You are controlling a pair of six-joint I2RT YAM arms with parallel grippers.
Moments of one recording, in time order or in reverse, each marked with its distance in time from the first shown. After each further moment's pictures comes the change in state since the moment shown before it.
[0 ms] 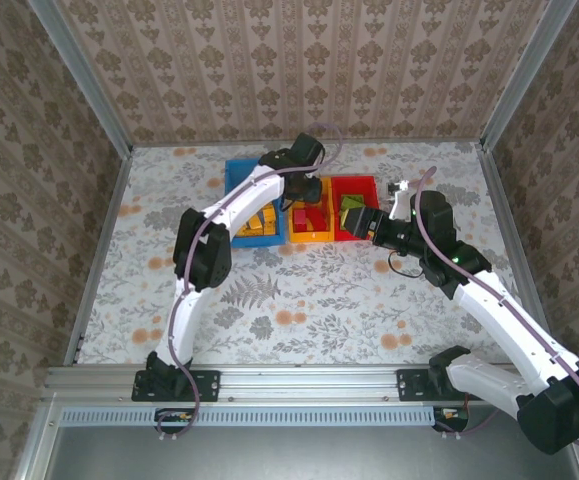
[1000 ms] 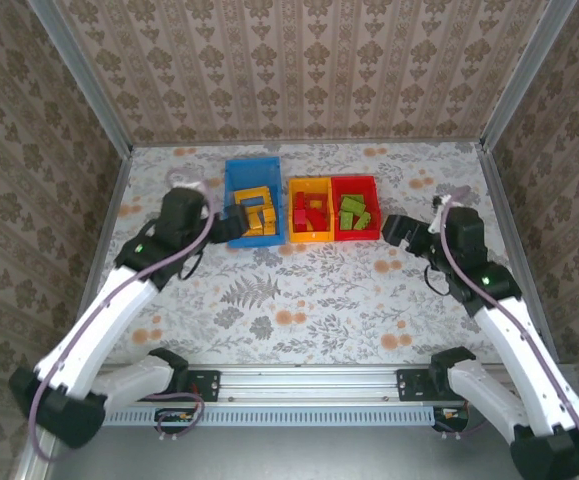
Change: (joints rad) left arm 0.155 -1.334 -1.118 0.185 -0.106 -0.183; right arm -0.166 -0.241 -0.060 -0.293 0.373 -0.195
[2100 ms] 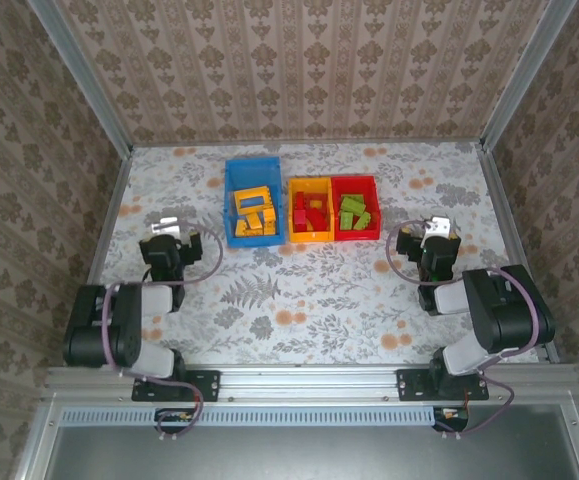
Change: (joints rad) left arm 0.457 0.521 -0.711 1.469 -0.070 0.559; right arm -0.164 0.765 -0.542 1.467 0.265 -0.453
